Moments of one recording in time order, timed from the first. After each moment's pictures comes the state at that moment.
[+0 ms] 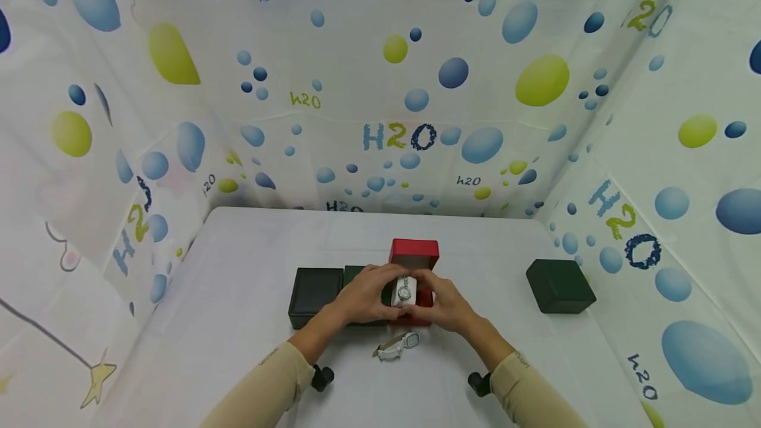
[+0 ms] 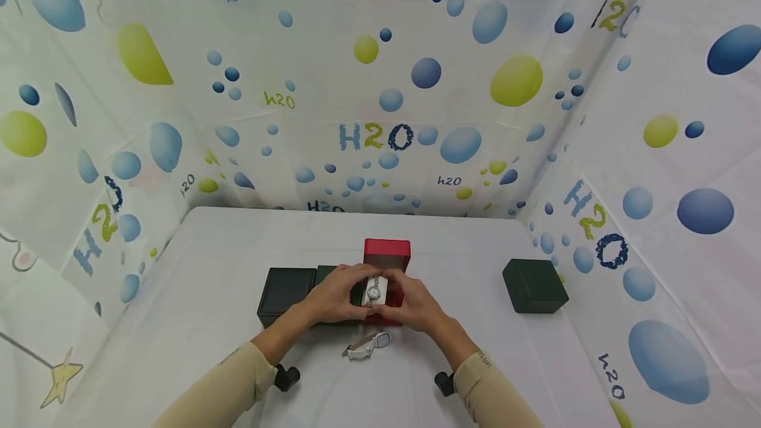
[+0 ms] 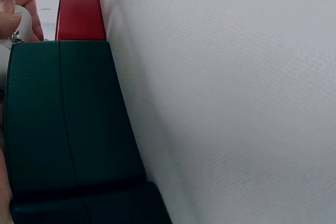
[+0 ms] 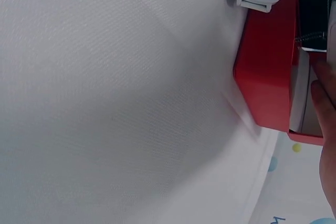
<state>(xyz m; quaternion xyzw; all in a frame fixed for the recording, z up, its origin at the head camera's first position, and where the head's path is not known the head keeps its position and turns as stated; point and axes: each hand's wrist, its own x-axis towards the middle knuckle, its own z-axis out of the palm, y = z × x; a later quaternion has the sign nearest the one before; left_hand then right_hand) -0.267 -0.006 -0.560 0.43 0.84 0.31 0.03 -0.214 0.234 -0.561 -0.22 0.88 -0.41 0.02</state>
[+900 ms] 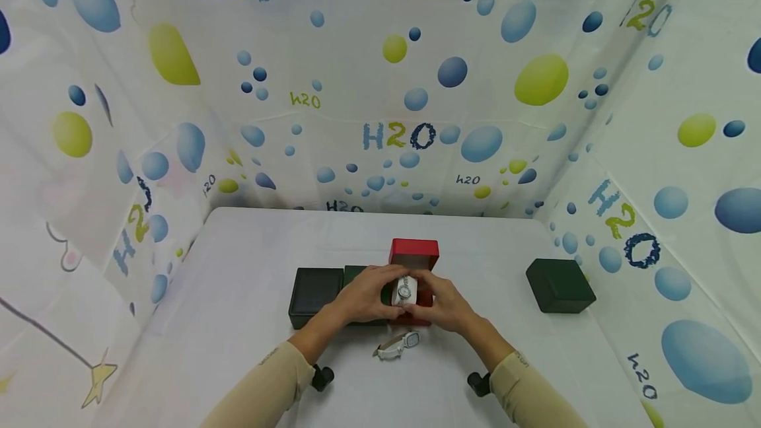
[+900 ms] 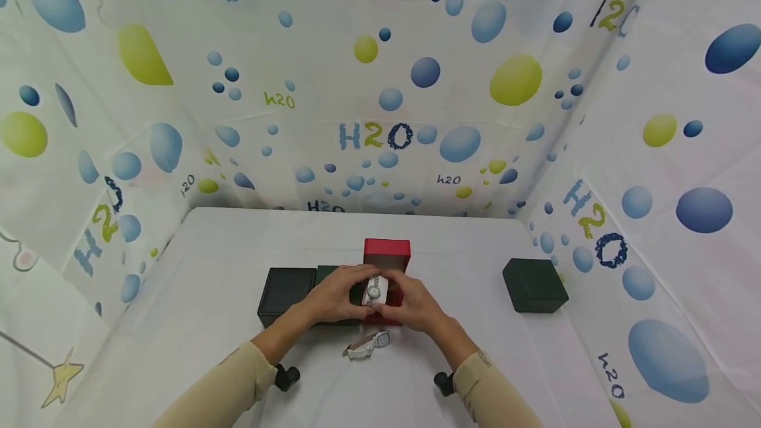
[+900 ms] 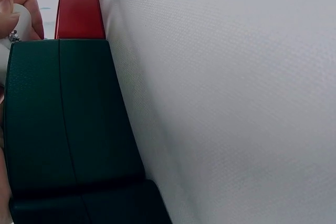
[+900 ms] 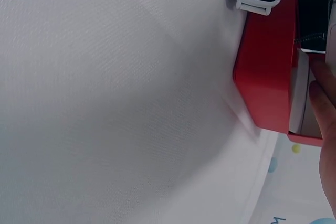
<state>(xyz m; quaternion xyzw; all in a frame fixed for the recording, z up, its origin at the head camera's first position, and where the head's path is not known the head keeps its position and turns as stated) -0.266 -0.007 -0.559 0.44 0.84 0.32 0.03 -0.211 0.233 -0.560 -0.22 0.88 -0.42 0.01</state>
